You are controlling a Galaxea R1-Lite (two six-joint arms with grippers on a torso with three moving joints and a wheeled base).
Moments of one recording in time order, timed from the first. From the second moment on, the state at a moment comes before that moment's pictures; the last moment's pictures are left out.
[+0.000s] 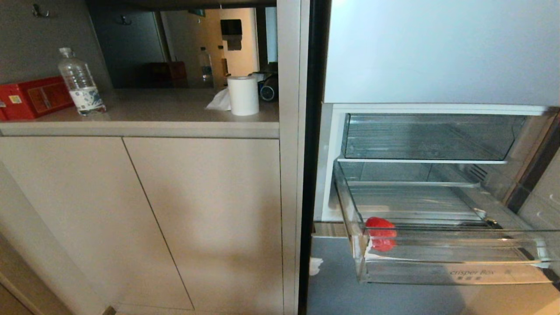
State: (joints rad) left arm 0.00 0.00 0.00 -0.01 0.00 0.00; right arm 0.00 0.00 0.00 0.01 0.00 -0.08
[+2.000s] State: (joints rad) left arm 0.00 0.00 0.00 -0.01 0.00 0.00; right arm 0.00 0.00 0.00 0.01 0.00 -0.03
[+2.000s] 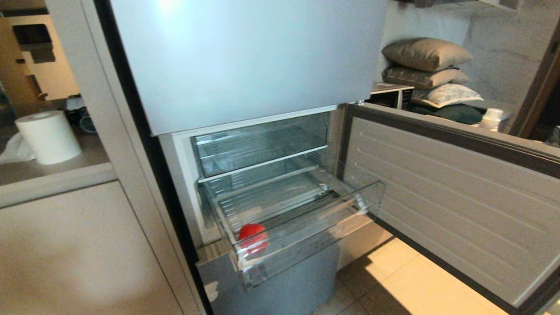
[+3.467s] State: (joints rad) left arm 0.00 0.00 0.00 -0.01 0.00 0.00; right arm -0.62 0.91 -0.39 -0.22 0.06 0.16
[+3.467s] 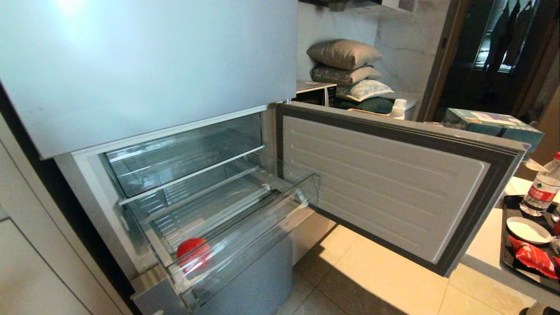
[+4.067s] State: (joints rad) left arm 0.00 0.00 0.00 -0.01 0.00 0.00; right arm -0.84 1.67 -0.71 -0.56 0.13 0.17
